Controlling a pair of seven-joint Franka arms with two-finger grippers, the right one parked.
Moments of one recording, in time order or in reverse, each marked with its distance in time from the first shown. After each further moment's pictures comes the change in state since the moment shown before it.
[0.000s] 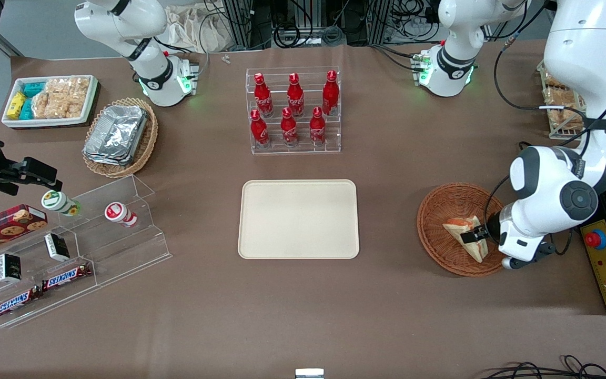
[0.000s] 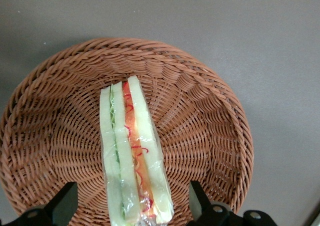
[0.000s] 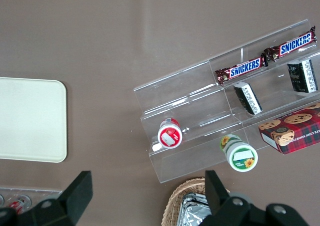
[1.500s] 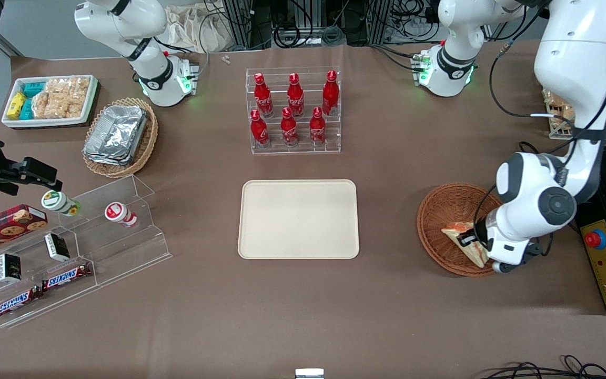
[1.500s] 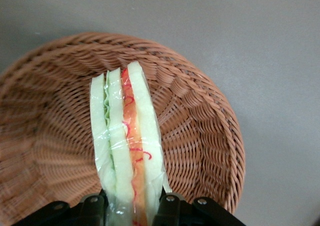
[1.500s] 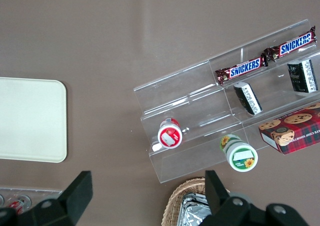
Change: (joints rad) arm -0.030 0.028 -0.002 0.072 0.050 -0.058 -0.150
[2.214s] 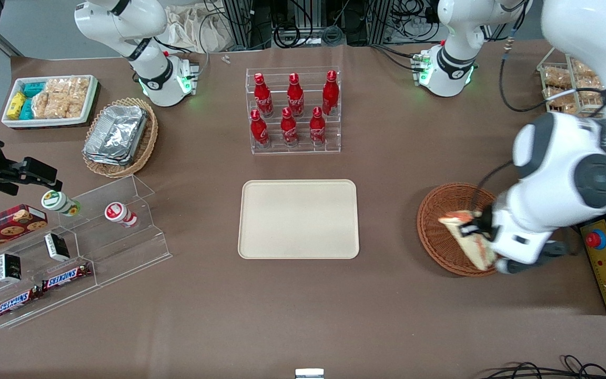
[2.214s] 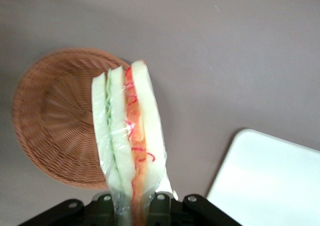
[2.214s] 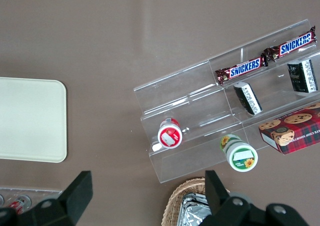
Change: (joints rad) arm -0.128 -0.032 -0.098 0.365 0.000 -0.390 0.005
